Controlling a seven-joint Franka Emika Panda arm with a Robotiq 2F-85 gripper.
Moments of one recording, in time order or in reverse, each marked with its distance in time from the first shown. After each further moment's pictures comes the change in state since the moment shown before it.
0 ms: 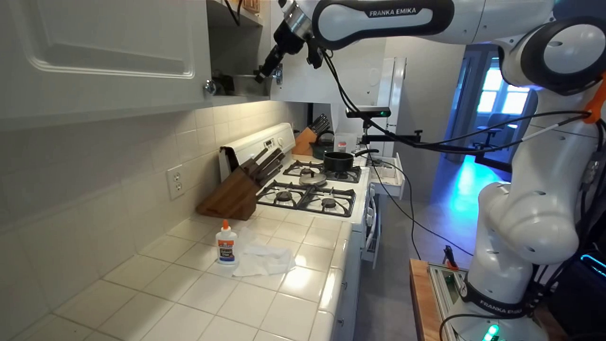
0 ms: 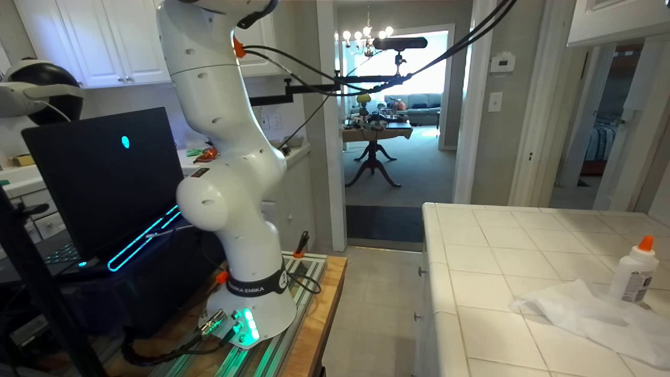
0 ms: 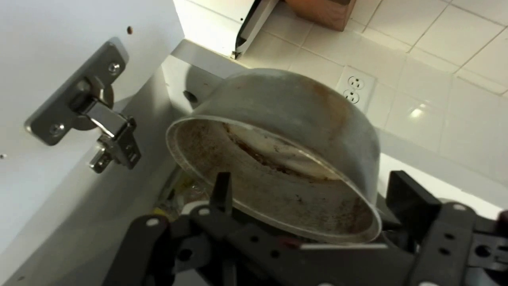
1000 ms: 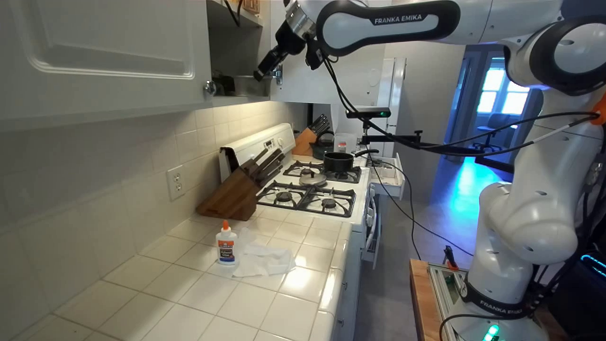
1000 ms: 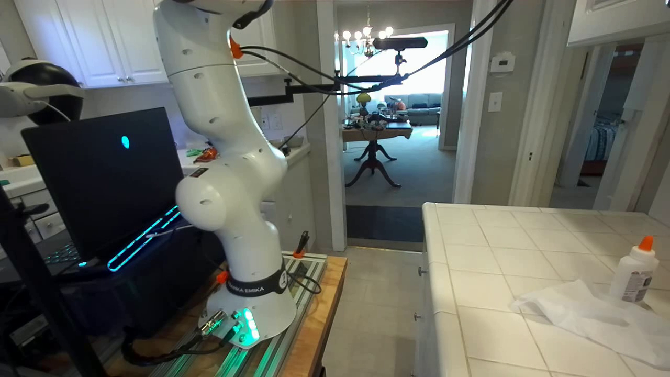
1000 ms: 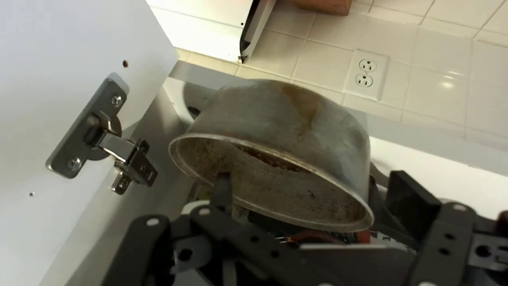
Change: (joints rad) arm -0.019 -0.036 0.034 -0.049 -0.084 0.025 0.247
